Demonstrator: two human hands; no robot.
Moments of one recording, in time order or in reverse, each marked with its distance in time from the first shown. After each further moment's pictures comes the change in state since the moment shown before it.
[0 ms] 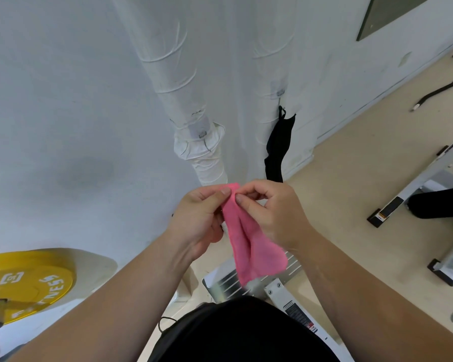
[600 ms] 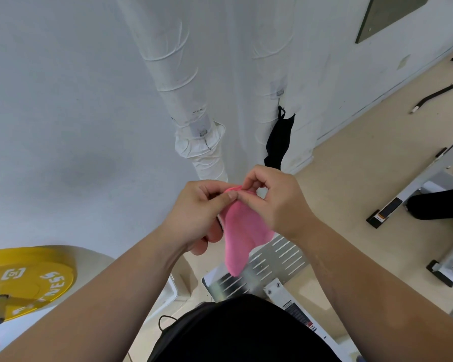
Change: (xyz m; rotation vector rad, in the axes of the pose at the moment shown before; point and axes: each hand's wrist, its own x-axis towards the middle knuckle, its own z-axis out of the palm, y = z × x) left_hand -0.020 0.015 -0.004 0.360 -0.135 0.174; right_hand 0.006 0.000 -0.010 -0.185 -0.014 -0.124
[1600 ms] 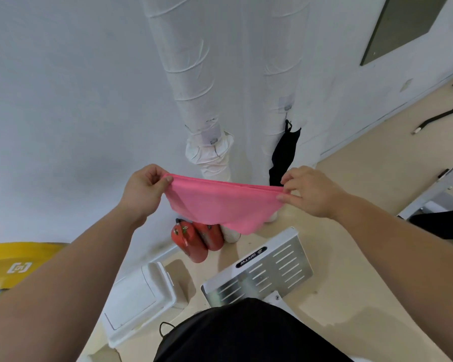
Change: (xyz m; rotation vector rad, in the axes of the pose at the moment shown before) left_hand 0.034 -0.034 -0.128 0.341 0.467 0.090; right_hand 0.031 0.066 -0.066 -0.697 -0.481 0.024
